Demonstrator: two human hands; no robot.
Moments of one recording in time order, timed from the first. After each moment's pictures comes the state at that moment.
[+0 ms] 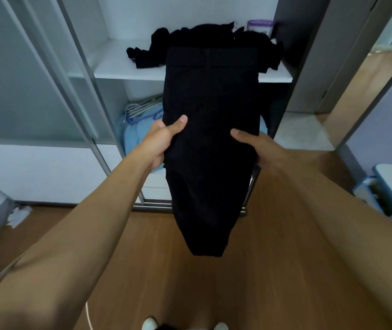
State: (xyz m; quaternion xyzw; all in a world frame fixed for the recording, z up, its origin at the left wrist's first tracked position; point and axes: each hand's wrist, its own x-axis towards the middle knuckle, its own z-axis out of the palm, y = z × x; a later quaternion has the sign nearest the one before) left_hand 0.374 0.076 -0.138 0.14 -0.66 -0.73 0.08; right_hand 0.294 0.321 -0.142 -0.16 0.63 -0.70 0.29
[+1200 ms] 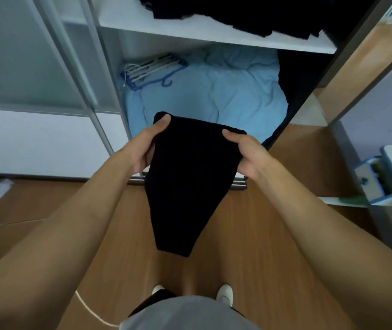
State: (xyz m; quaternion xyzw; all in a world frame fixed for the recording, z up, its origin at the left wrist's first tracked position) left_hand 0.420 -0.102 -0.221 0.22 -0.54 -0.81 -0.11; right_hand 0.354 0.135 -0.185 0.12 0.59 -0.73 0.32
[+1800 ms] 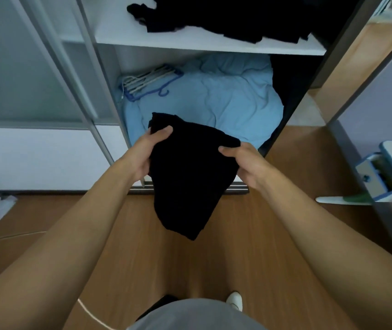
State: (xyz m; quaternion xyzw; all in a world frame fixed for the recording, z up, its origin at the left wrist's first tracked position) left_hand 0.422 -0.092 -0.208 0.18 -0.53 -0.83 -0.08; right_hand 0.357 0.149 -0.203 0.03 0.68 -0.68 0.28
